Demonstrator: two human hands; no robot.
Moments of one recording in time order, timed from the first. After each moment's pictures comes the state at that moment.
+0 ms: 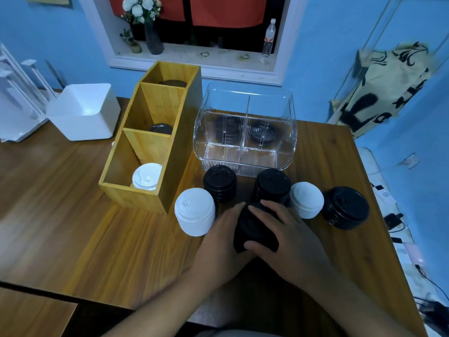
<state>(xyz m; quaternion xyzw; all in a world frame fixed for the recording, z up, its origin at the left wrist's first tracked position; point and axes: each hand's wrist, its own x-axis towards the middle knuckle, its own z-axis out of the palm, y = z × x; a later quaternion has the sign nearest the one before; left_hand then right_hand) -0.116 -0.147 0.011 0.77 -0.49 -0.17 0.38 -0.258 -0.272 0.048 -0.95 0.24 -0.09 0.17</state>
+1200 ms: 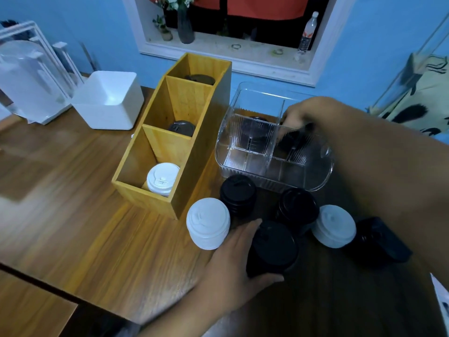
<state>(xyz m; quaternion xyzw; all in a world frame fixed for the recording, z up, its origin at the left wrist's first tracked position) -0.113 -0.148 0.012 0.79 -0.46 -0.20 0.35 -0.003 -0.514 0.134 -0.88 0.35 0.30 0.11</state>
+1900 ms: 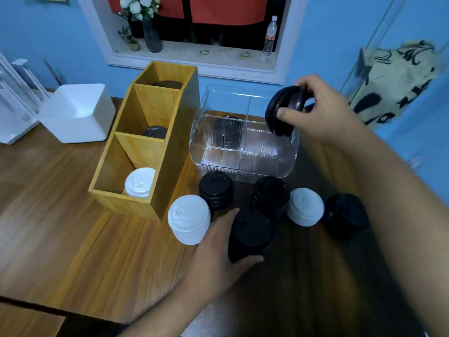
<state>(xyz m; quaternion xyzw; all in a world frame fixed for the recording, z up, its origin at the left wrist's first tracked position) -0.113 -0.148 0.009 0.77 -0.48 -0.16 0.39 -0.162 -0.429 0.195 -0.88 0.32 -0.22 0.27</state>
